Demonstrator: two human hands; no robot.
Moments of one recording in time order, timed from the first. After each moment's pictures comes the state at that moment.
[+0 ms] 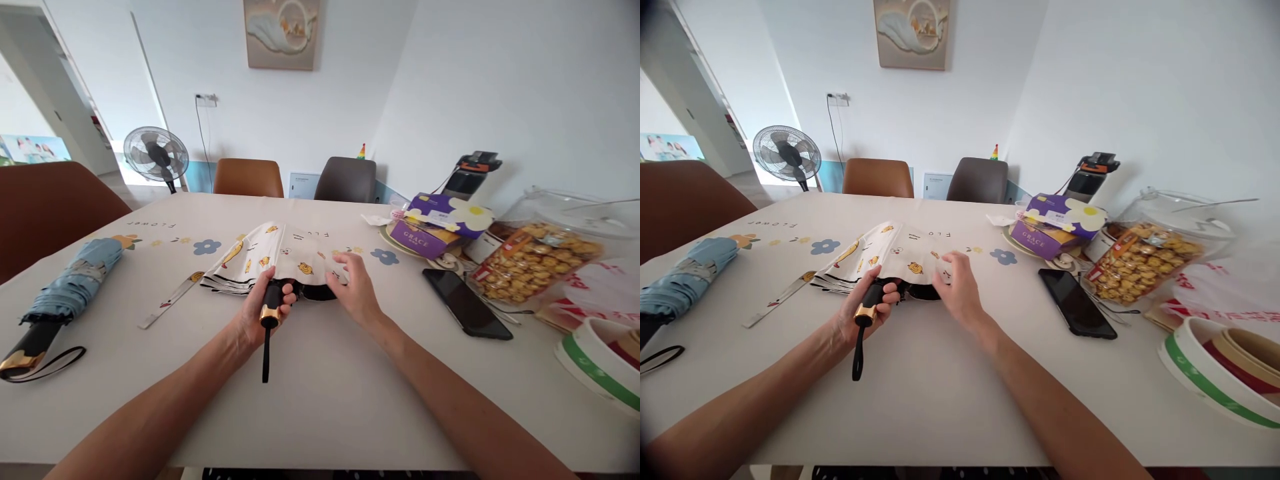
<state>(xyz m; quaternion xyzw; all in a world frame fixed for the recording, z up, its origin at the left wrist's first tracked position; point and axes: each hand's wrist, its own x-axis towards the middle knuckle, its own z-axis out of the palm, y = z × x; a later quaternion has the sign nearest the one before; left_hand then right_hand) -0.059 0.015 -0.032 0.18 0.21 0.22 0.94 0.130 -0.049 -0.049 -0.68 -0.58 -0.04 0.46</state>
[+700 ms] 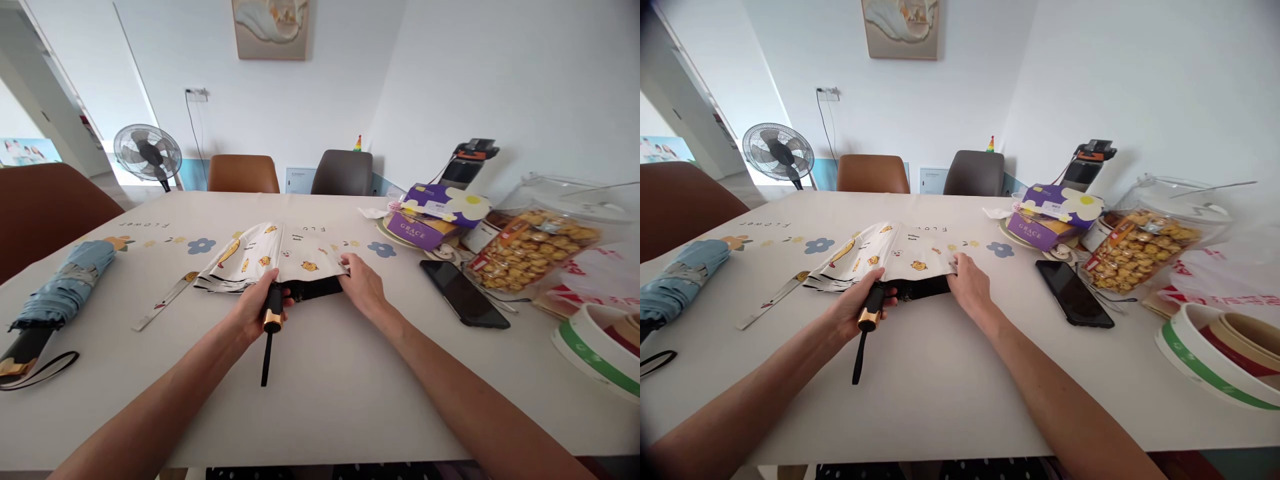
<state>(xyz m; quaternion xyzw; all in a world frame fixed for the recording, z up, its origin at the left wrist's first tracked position) -0.051 0.008 -0.026 0.31 0.46 0.28 0.78 0.151 -0.051 -0.048 -0.83 -0.50 -0.02 0.25</state>
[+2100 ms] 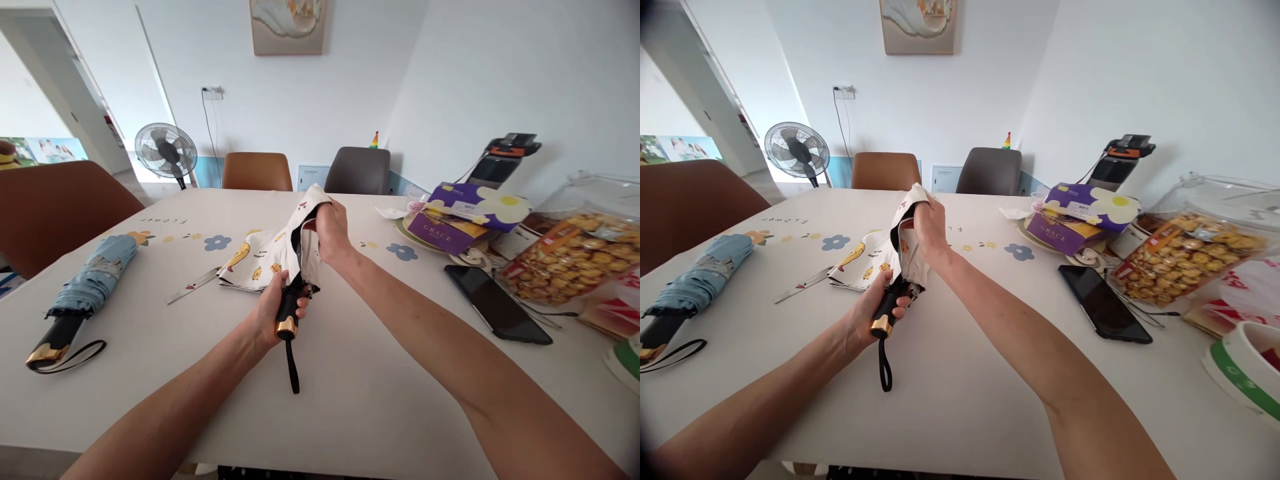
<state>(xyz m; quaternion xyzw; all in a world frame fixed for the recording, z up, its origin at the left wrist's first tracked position) -0.053 0.017 -0.038 0.19 0.32 0.23 0.90 0.070 0.053 0.030 -0.49 -0.41 0.27 0.72</state>
